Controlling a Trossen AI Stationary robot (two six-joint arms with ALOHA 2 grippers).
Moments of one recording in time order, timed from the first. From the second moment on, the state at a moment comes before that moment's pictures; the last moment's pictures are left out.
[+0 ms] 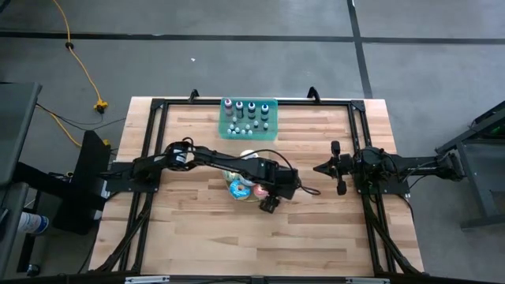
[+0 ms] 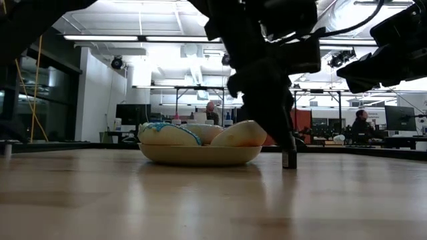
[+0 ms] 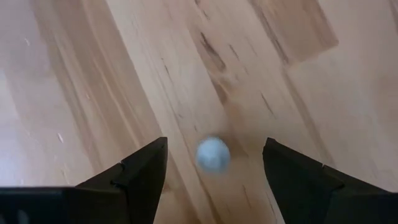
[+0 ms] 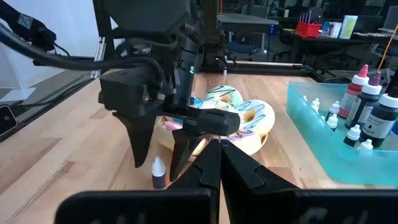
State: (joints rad) left arm -0.10 2.33 1.96 -0.72 0.09 0.33; right arm -0.02 0.16 0.01 0.04 -0.06 -0.03
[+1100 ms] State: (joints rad) left arm -0.09 2.33 2.02 -0.79 0.09 0.25; right arm -0.02 0.16 0.01 0.04 -0.06 -0.03
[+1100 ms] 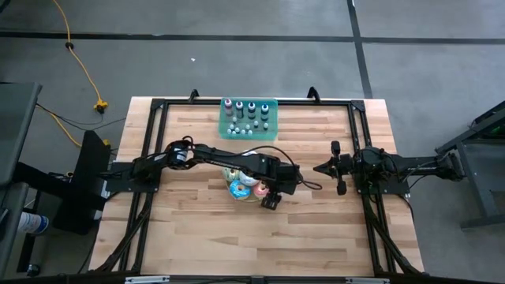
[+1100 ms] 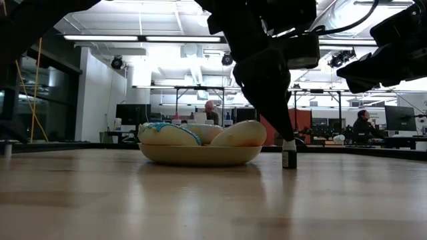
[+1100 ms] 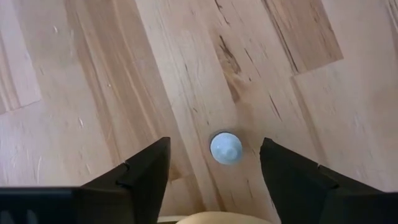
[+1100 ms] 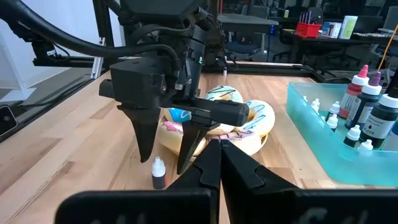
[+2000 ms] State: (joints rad) left arm -0.10 2.34 2.02 -0.78 0.07 0.26; right arm -0.02 0.16 0.01 0.04 -0.06 -0.03
